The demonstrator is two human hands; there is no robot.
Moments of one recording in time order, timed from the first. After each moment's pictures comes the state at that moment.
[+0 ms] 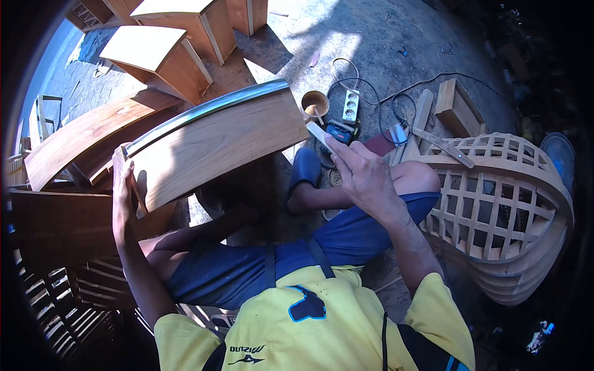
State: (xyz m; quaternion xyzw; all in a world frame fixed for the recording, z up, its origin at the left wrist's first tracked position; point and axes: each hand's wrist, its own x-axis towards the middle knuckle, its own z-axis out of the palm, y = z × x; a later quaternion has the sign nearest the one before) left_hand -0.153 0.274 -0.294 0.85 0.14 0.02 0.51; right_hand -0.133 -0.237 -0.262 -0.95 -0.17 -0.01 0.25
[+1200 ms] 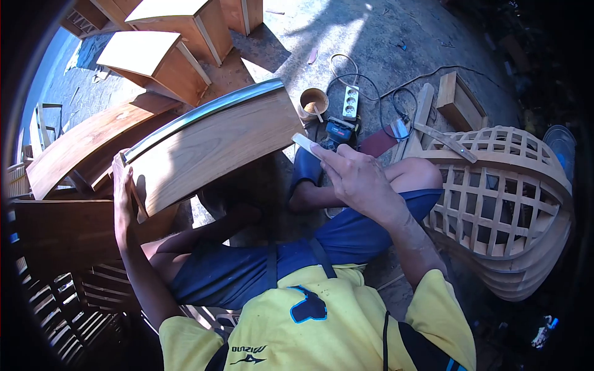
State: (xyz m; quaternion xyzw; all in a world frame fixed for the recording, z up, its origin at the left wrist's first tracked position) left_hand -0.146 0.268 -0.292 0.84 0.13 0.02 0.53; right_hand -0.134 -0.231 -0.252 -0.96 -0.20 0.07 0.20
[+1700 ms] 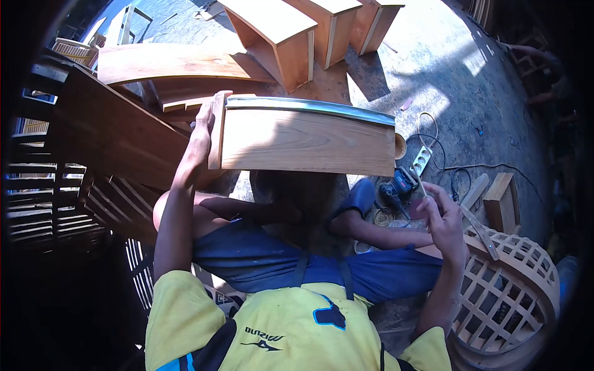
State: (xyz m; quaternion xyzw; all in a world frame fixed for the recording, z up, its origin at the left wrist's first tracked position) left_hand -0.152 0.255 -0.287 0.74 0.16 0.04 0.65; right_hand -0.093 -0.269 -0.247 -0.88 -0.20 0.12 0.42
